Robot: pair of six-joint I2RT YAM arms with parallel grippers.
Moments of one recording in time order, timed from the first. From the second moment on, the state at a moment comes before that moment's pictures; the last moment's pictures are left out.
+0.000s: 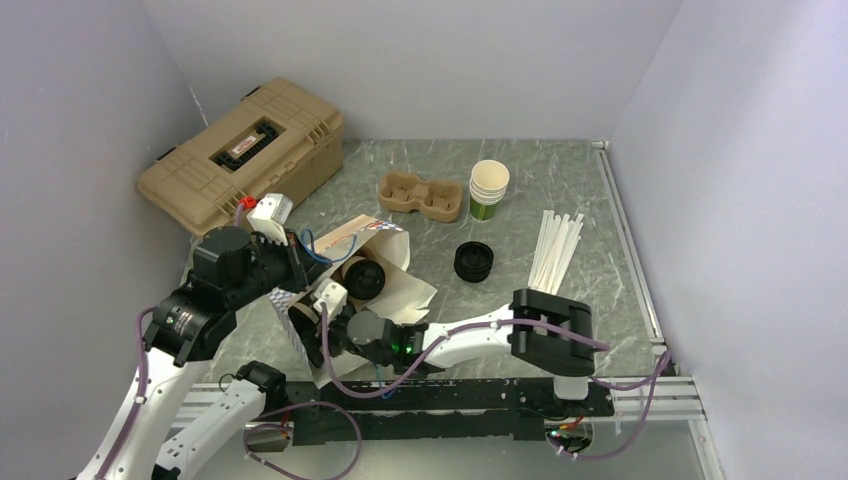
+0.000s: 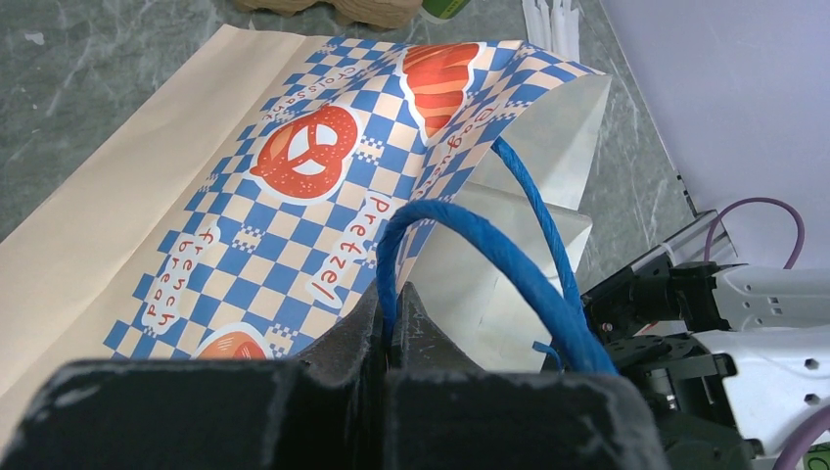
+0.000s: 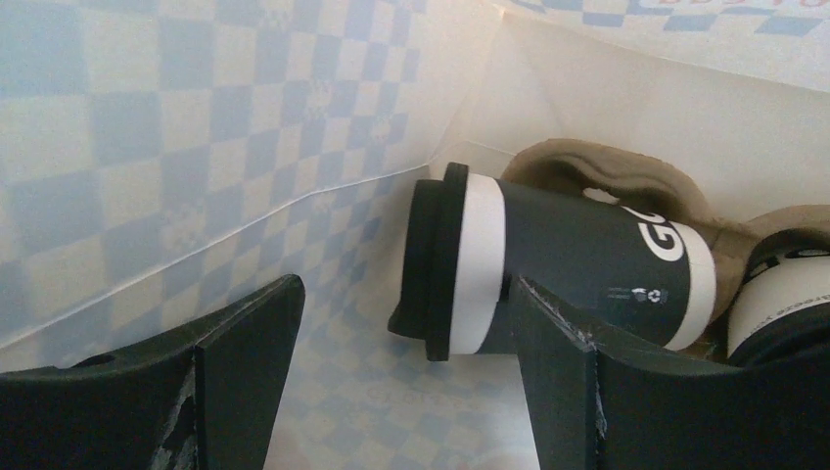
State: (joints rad) left arm -0.42 0.67 1.03 -0.77 0.23 -0.42; right arm 1.42 1.84 1.02 0.66 0.26 0.21
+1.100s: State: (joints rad) left arm -0.42 0.61 1.03 -0.79 0.25 -0.41; right arm 1.46 1.80 0.98 0.63 0.57 0.16
